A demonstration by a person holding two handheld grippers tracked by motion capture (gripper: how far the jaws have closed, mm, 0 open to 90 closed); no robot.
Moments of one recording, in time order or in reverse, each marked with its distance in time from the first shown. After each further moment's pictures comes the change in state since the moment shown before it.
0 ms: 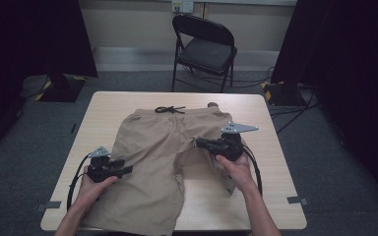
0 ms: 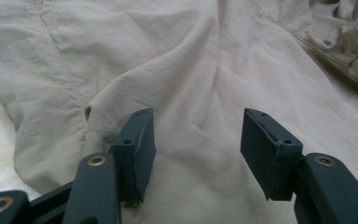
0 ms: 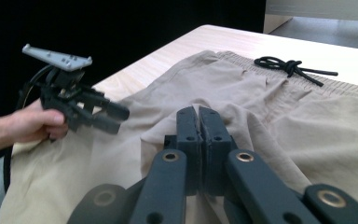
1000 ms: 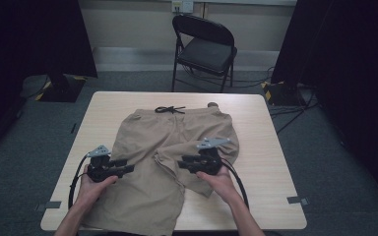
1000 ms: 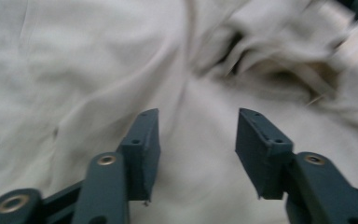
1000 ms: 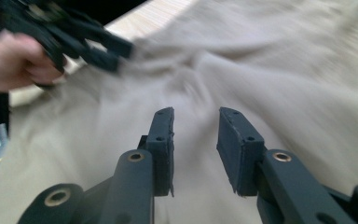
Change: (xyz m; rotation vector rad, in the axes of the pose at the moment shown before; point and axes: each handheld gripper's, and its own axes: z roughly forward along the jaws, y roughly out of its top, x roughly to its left) left arm -0.020 0.017 -0.015 -0.050 -0.066 0.015; right arm 0.023 -0.048 0.042 0.179 0.035 0.002
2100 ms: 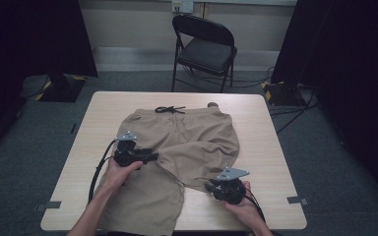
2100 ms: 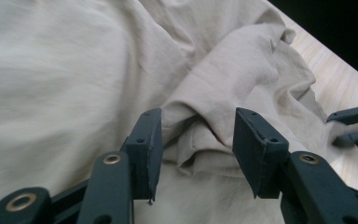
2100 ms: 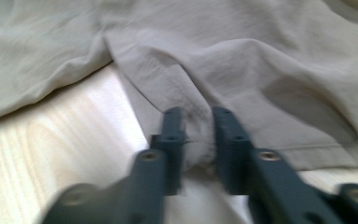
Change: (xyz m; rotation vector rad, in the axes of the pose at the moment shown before) left arm -0.020 0.041 0.076 0.051 -0.083 -0.014; right arm -0.003 -0.088 -0.040 0.117 -0.229 -0.086
